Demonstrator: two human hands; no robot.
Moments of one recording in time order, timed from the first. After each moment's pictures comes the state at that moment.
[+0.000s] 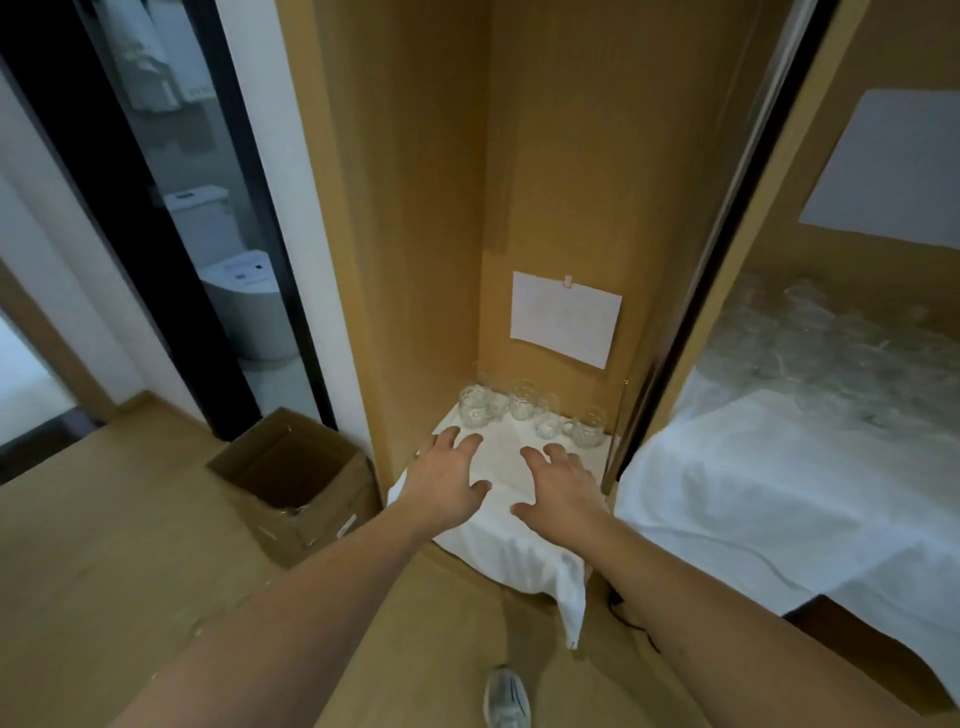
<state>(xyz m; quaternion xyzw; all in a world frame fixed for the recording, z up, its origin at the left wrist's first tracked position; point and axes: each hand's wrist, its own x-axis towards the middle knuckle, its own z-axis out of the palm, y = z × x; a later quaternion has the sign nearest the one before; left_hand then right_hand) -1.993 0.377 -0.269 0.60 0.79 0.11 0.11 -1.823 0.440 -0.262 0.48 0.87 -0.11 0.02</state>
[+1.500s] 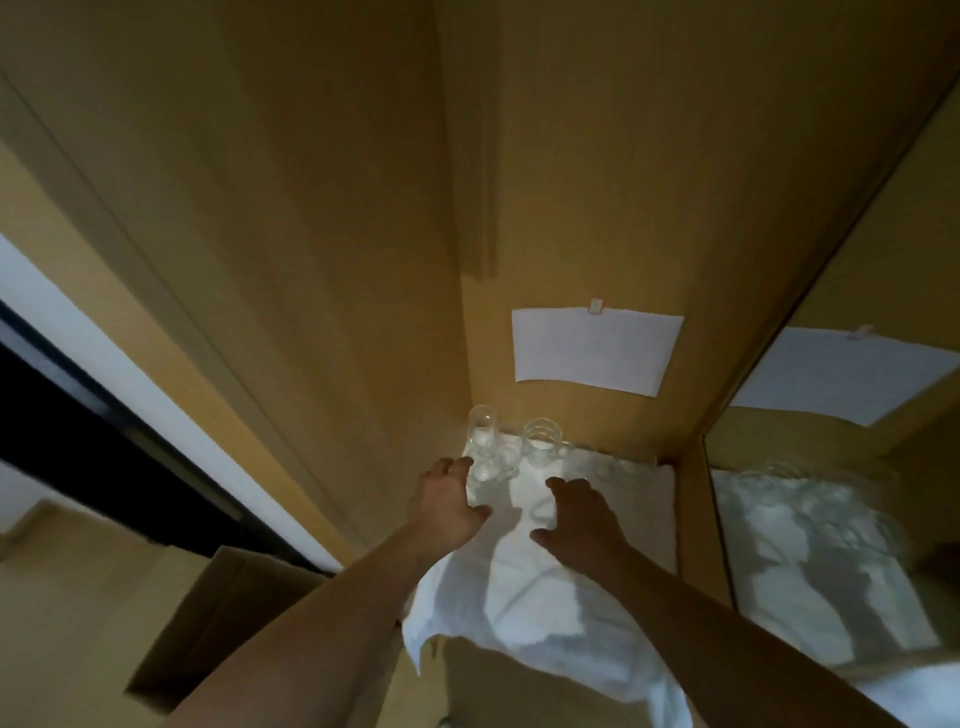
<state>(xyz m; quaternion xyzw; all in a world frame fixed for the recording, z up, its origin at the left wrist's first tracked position) -2.199 0.689 -0.334 0.59 0.76 0.09 0.24 -1.998 0.716 -0.343 0.60 0.75 -0.26 0.04</state>
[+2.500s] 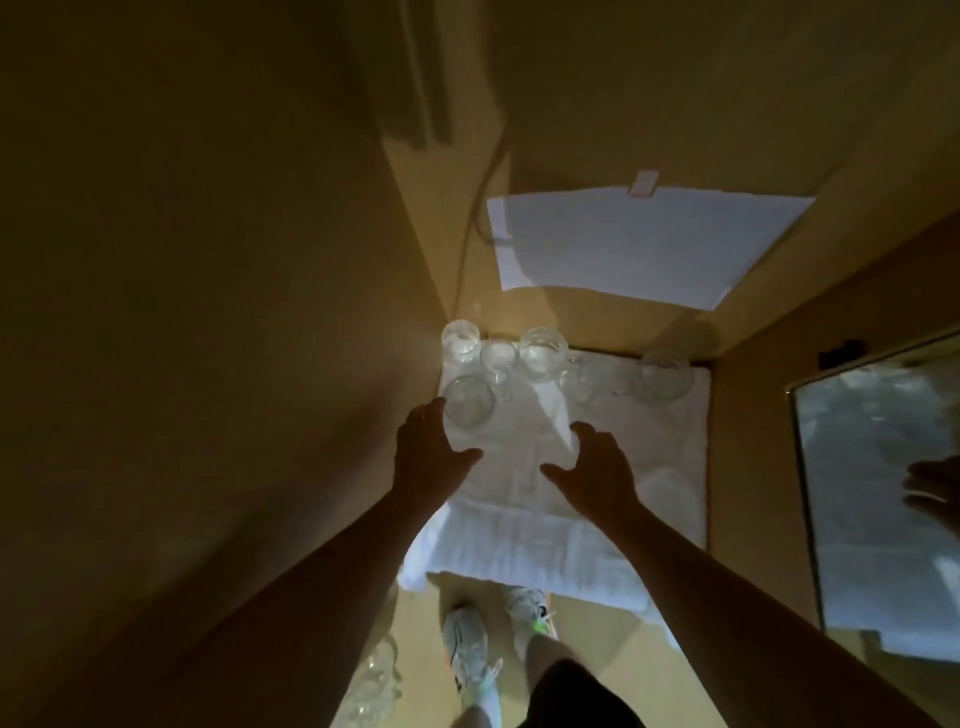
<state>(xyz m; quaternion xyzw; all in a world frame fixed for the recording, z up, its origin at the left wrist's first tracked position) -2.223 0.829 -0.454 0.49 0.80 0.07 0.35 -2.012 0.840 -0.480 0.71 0.58 -0.40 0.03</state>
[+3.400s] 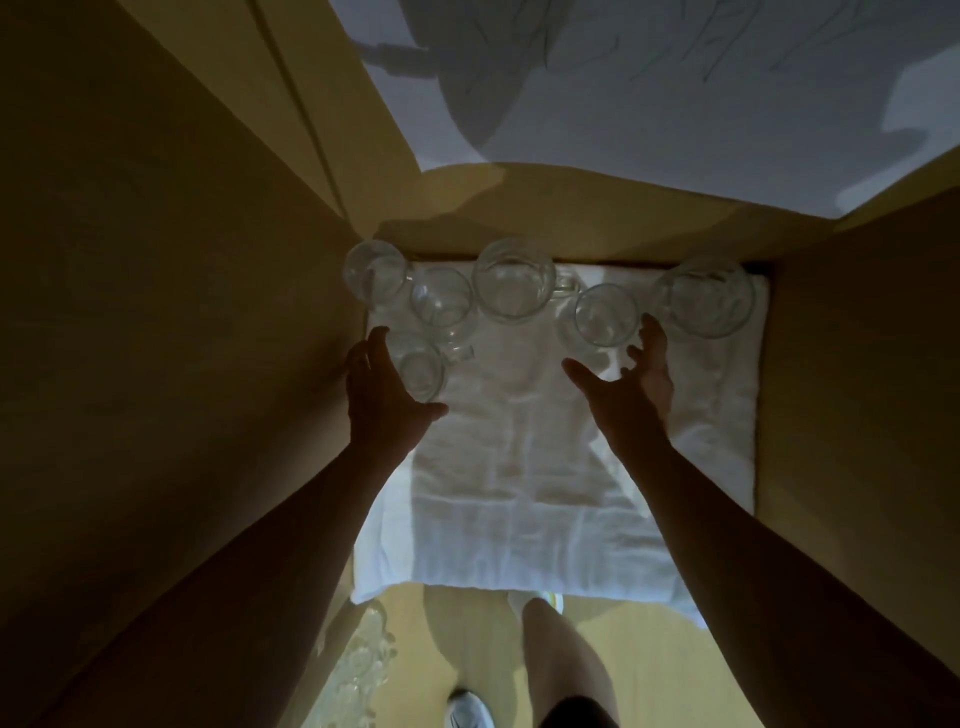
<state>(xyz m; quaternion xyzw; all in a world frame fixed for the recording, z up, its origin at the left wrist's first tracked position) -2.223 0.905 -0.648 0.47 0.81 0.06 0.34 -1.972 0.916 -0.663 0.81 0.34 -0.40 -0.25</state>
